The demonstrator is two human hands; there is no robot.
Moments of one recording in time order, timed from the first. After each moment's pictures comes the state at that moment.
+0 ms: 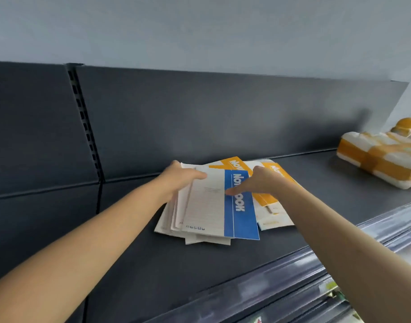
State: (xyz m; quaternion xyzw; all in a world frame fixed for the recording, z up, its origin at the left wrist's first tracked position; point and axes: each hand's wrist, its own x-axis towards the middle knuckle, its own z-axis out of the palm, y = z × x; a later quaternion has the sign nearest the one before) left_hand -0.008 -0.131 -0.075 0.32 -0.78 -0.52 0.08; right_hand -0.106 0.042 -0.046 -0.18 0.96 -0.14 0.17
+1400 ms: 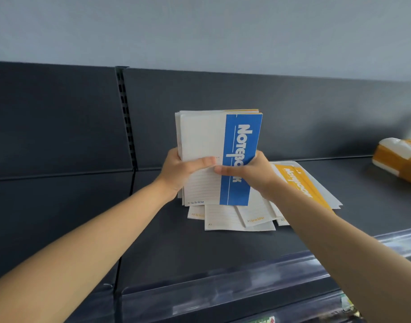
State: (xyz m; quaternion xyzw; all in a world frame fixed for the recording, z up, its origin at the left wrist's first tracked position) left_hand 0.057 -0.121 -0.063 0.09 -0.70 -0.64 0.32; right_hand -0.054 0.019 -0.044 -0.38 0.69 -0.59 0.20
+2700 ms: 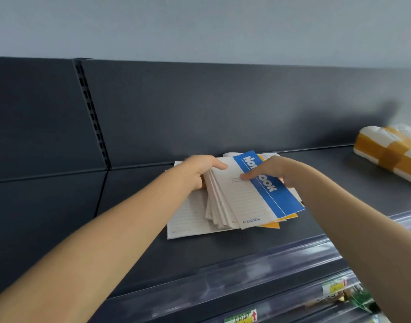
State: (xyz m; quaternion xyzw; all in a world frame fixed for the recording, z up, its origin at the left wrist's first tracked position) left_hand -0.040 -0.071 -0.061 0.37 -0.60 -0.71 0.07; right_hand -0.148 0.069 -0.043 -0.11 0.90 -0.29 0.31
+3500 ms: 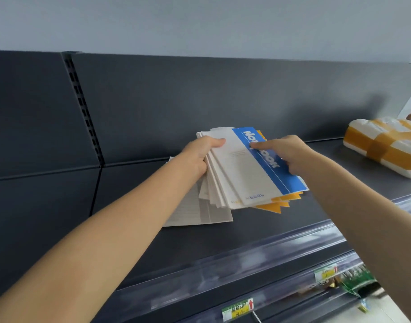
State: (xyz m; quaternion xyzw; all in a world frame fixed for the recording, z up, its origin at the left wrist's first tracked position) left_hand -0.047 -0.066 -0.047 0.30 -0.54 -0.78 0.13; right_hand -0.145 0.090 -0.023 -0.06 0.85 -0.49 0.20
